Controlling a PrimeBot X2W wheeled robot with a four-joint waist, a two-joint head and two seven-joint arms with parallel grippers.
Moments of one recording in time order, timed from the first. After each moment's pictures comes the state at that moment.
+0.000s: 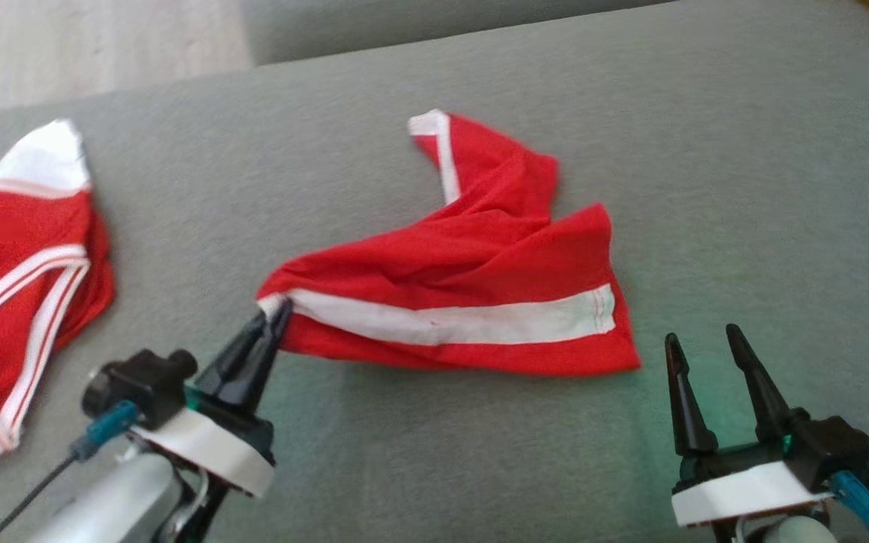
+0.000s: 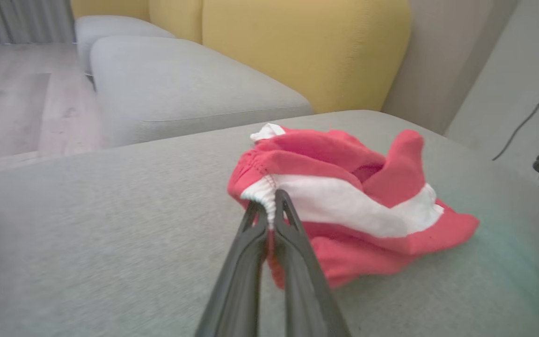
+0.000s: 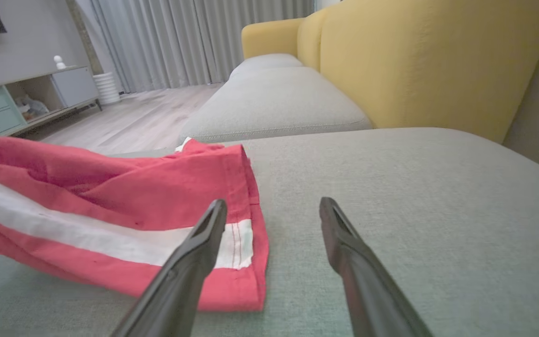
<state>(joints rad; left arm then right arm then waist) -0.37 0.59 -0.88 0.15 -0.79 0.03 -0.25 0.09 -0.04 0.07 0.11 0.10 0.12 -0.26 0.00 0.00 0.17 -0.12</state>
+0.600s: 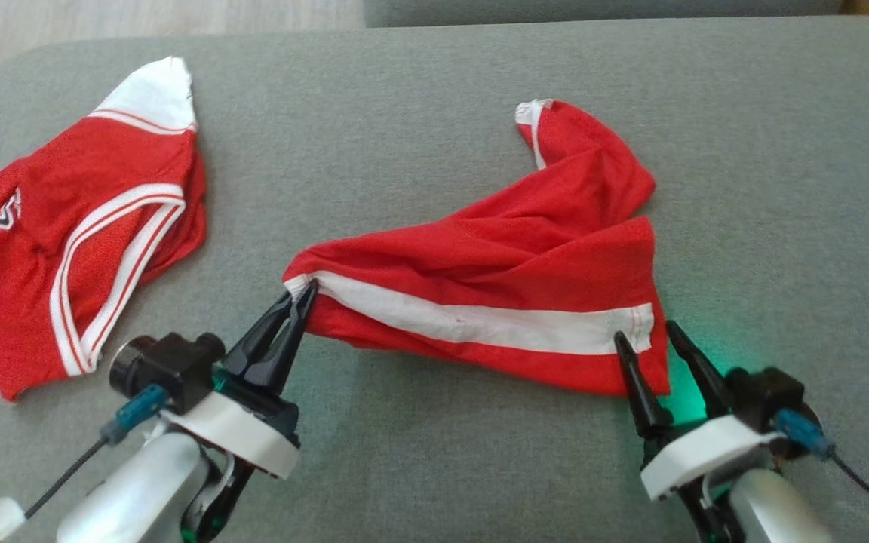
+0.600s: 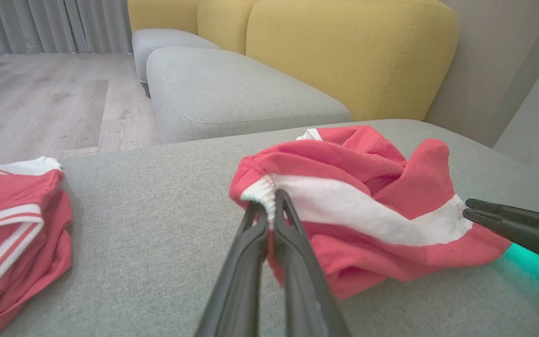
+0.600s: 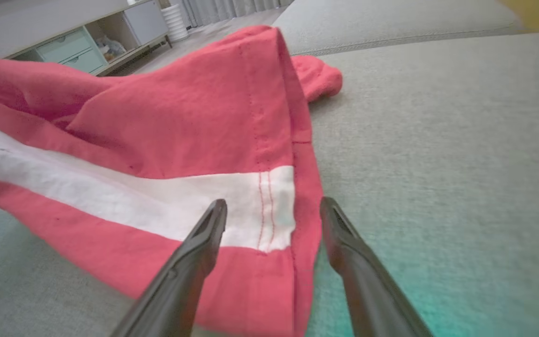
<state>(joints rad) -0.39 0.50 -0.81 0.22 -0.69 -0.03 -0.25 -0.12 -0.14 0.28 0.47 0.30 0.12 -0.26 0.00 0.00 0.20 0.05</state>
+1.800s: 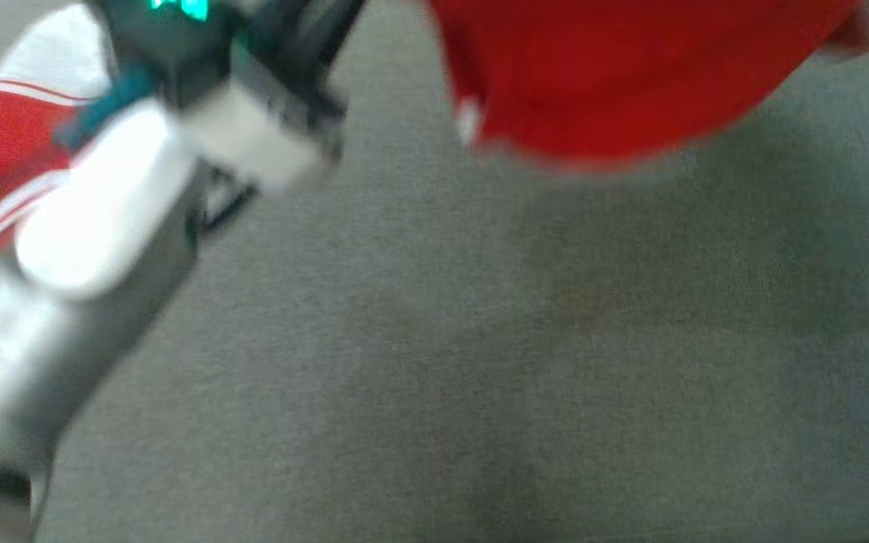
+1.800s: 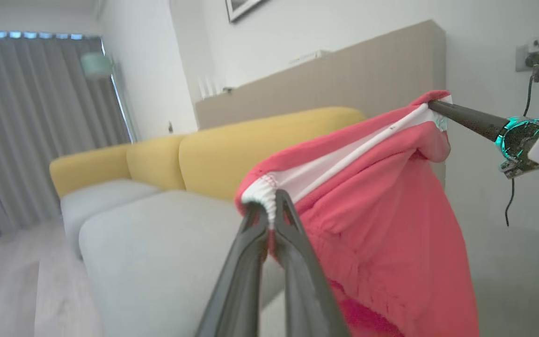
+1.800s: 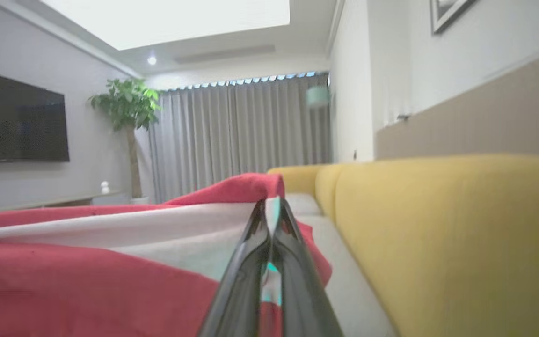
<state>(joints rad) -1.02 0.40 -0.82 0.24 -0.58 -0.13 -0.18 -0.62 -0.42 0.04 0.17 0.49 0.12 -0.26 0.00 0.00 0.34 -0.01</state>
